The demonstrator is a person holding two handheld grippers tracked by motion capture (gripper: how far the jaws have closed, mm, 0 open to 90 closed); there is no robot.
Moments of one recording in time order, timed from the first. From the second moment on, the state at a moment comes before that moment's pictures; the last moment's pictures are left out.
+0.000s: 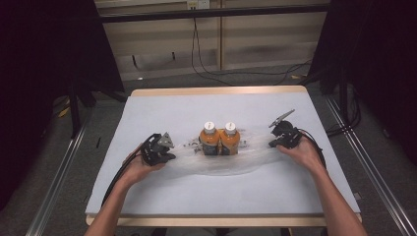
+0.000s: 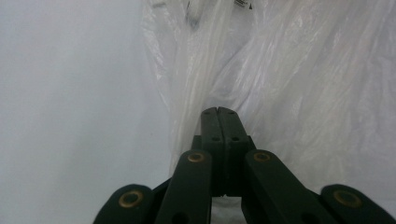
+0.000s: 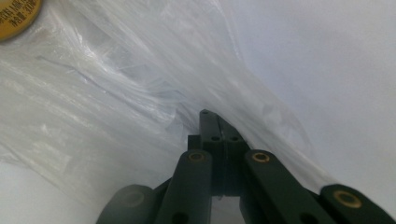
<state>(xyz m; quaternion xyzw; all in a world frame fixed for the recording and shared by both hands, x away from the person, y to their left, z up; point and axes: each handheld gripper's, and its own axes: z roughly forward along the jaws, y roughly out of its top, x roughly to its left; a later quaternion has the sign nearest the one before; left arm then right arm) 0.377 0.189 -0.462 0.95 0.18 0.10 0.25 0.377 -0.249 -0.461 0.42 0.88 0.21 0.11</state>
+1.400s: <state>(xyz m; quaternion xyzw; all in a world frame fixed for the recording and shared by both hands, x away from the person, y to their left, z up) 0.367 0.216 -0.453 0.90 0.23 0.06 0.37 0.358 -0.259 -0.450 0.42 0.85 0.31 0.10</state>
